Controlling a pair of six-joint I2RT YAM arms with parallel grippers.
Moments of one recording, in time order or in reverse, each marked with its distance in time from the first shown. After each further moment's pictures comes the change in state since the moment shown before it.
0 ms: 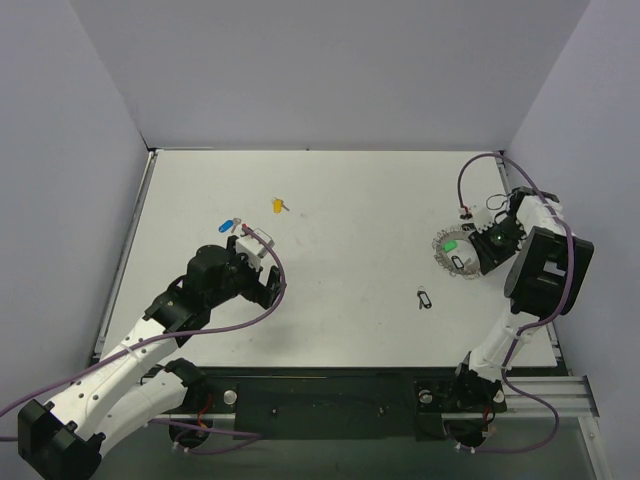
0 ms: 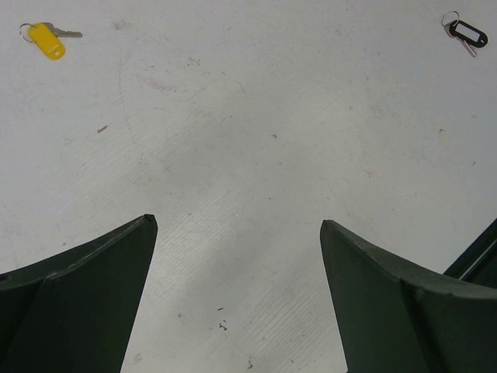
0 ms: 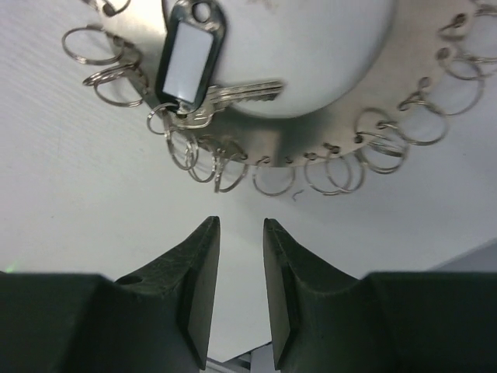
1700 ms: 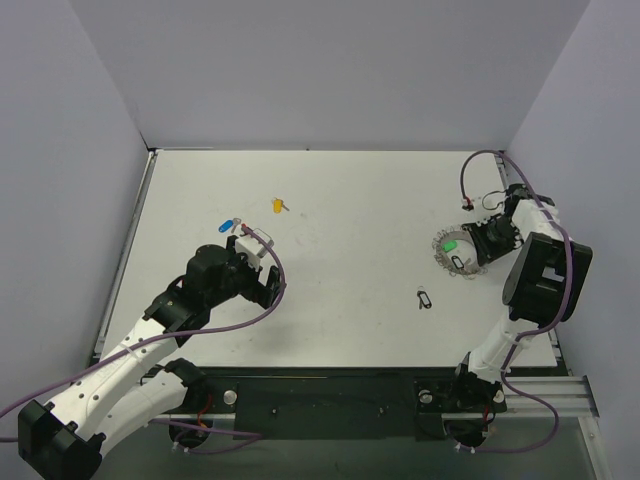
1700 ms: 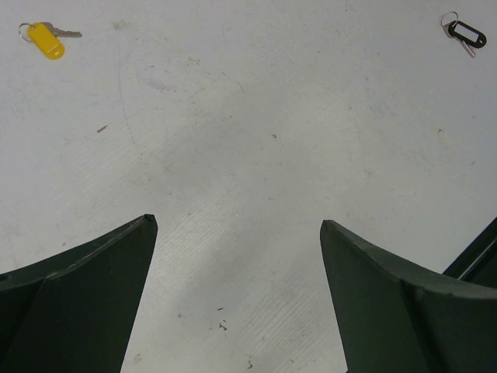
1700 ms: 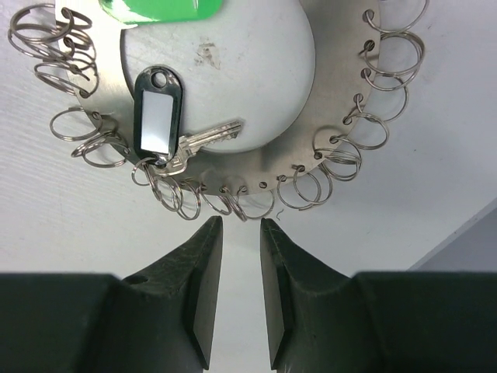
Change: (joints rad) left arm 0.006 0.000 0.000 0.000 0.008 0.000; right arm 0.033 -0.064 -0.089 0.162 0.025 0.192
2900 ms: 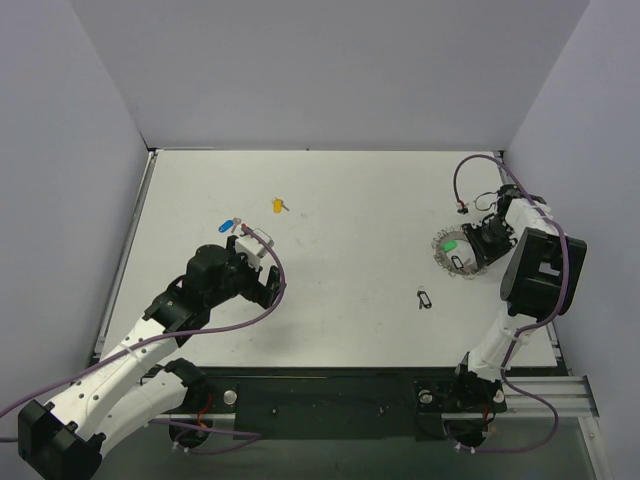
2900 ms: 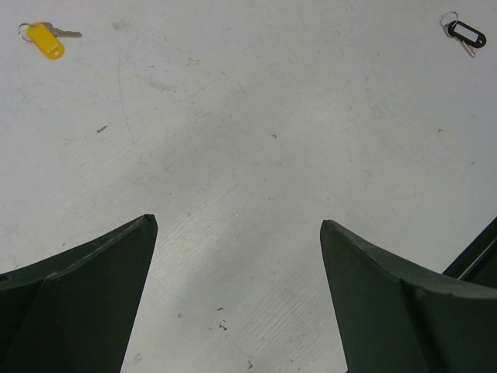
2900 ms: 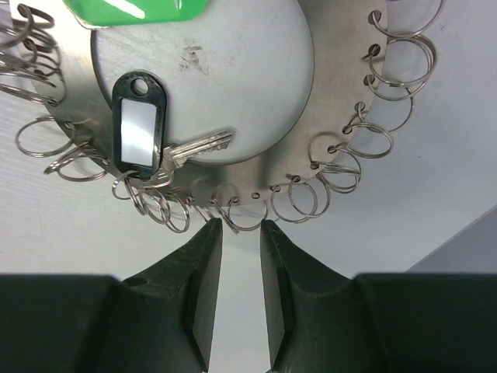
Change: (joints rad) left arm 0.000 0.000 0.000 0.000 0.000 0.000; right arm 0.032 0.034 0.002 0.016 0.079 0.023
